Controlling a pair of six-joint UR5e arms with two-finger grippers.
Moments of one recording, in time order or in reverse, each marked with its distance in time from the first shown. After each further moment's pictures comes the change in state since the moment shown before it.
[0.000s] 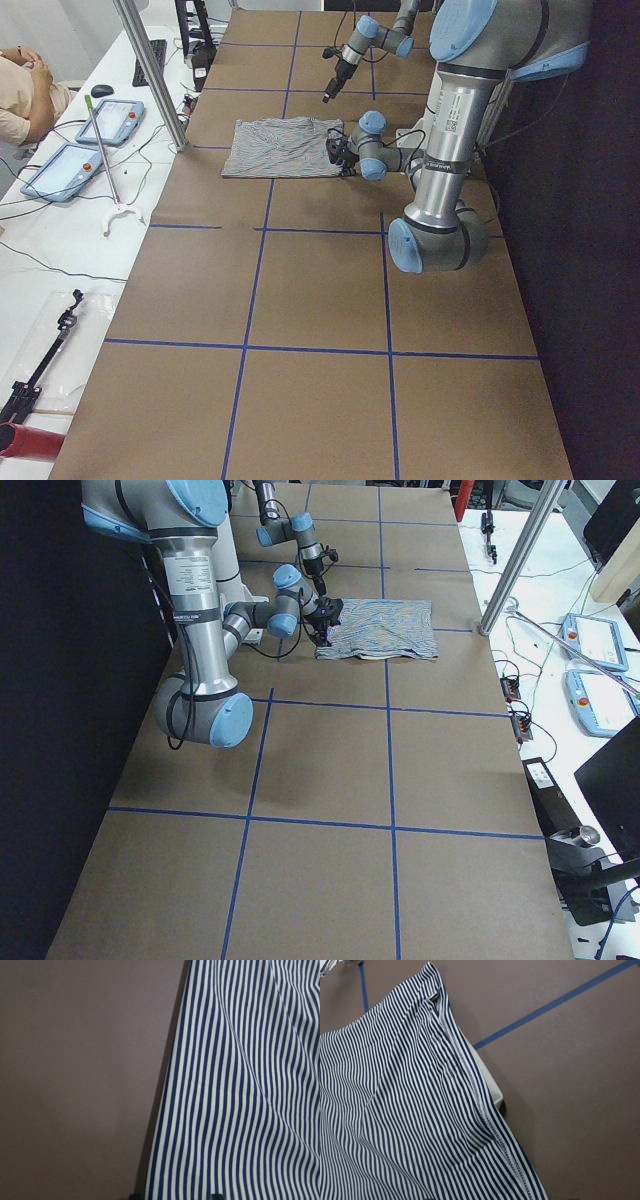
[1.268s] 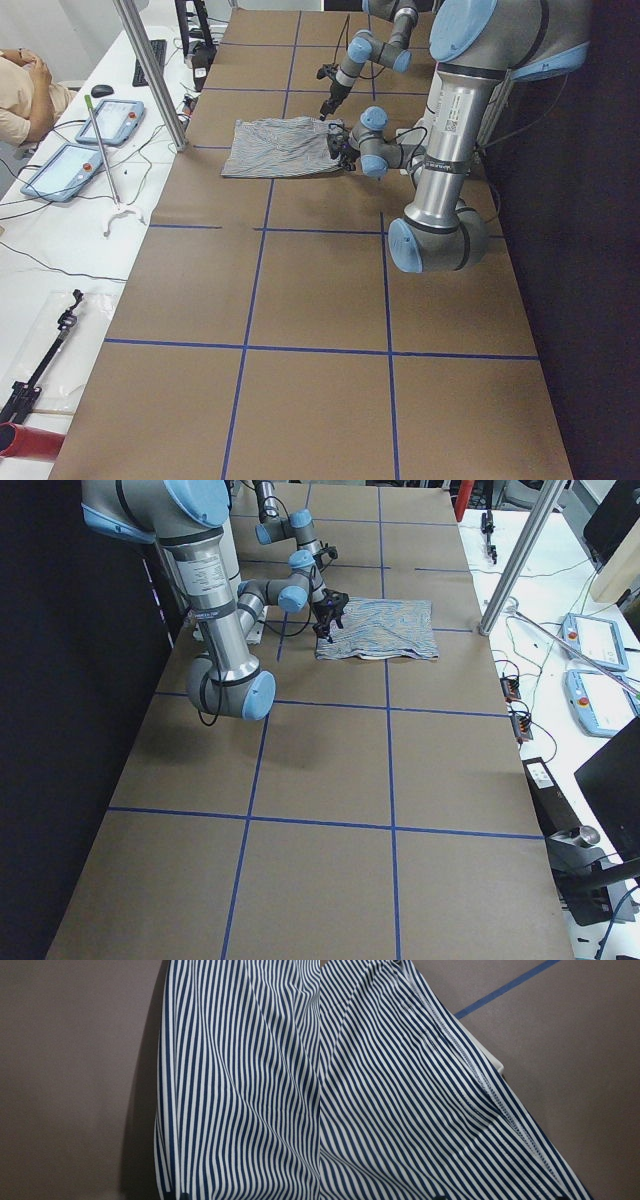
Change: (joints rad) left arm 0.001 0.000 -0.029 0.000 0.002 0.003; right arm -0.017 0.287 -0.161 -0.413 0.039 0.123
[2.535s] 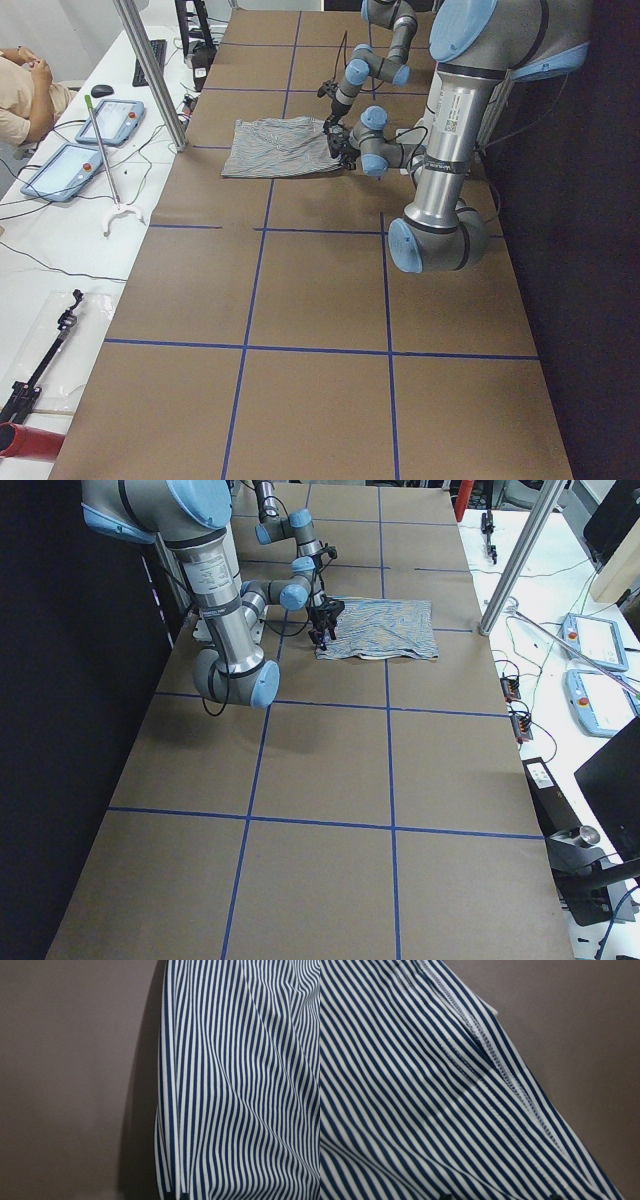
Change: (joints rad) left arm 0.001 -0.001 -0.002 -0.001 -0.001 0.005; right arm -0.044 0.081 -0.145 -0.056 0.008 -0.007
